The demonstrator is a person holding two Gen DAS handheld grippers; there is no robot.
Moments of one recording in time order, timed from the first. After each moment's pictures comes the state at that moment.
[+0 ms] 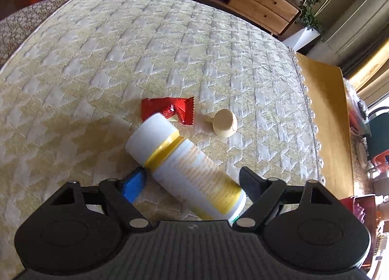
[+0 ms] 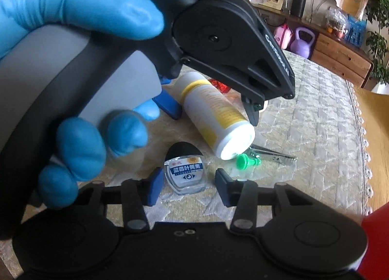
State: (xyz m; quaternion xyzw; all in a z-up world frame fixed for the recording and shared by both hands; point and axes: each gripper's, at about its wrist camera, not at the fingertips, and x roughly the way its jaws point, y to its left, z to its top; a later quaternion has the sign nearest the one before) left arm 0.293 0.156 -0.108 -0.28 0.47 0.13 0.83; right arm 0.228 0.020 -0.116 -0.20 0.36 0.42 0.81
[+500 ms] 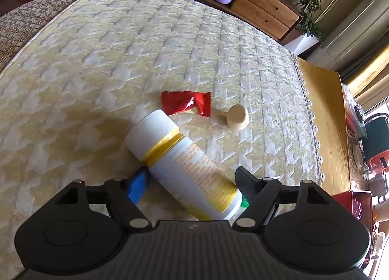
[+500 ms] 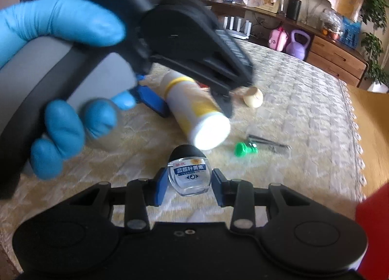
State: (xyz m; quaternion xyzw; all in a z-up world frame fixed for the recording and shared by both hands) left arm 0.261 0.168 -0.107 -0.29 0.46 0.13 0.83; right arm 0.209 0.001 -0.110 -0.20 0.35 0.41 0.82
